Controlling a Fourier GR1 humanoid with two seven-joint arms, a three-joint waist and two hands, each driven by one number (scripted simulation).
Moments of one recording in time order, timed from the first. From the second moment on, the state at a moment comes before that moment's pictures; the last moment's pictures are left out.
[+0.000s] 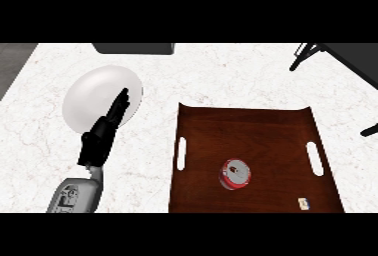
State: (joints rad) left arm -0.19 0.06 -0.04 -1.43 -0.17 -0.01 0.02; right arm -1.30 -0.48 -0.77 -0.69 2.05 -0.82 1.08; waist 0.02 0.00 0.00
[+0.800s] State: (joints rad) left arm -0.14 0.07 -0.01 -1.45 -0.15 -0.01 0.04; right arm -1.32 -0.26 -0.85 -1.30 2.14 -0.65 1.17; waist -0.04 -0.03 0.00
